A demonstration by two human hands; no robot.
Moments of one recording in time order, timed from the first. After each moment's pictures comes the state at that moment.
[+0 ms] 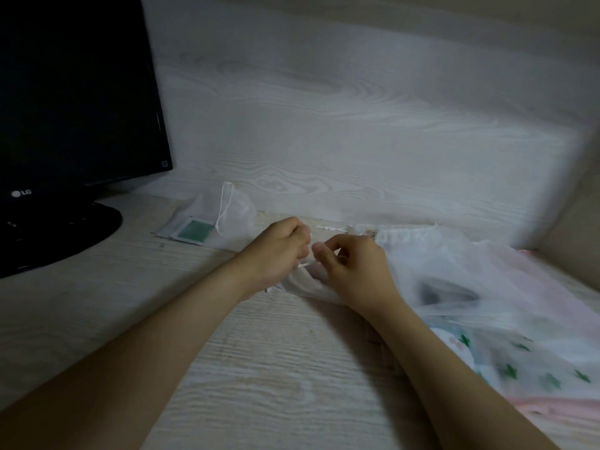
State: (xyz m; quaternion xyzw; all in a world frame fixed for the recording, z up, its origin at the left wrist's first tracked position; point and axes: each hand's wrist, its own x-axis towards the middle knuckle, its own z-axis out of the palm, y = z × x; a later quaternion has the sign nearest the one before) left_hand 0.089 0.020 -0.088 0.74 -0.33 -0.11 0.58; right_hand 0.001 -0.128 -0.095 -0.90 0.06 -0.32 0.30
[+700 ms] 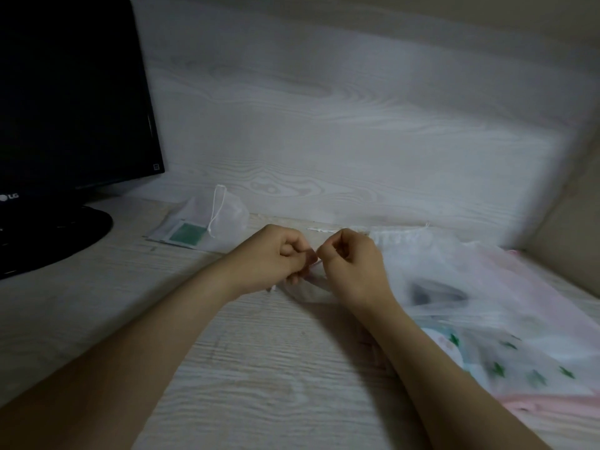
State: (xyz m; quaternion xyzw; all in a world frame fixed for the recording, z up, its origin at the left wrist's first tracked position) left_hand 0.081 0.031 -0.080 0.76 -0.42 -0.12 0.49; right_hand -0.006 -0.121 -0.088 -0.84 0.11 -0.34 0.41
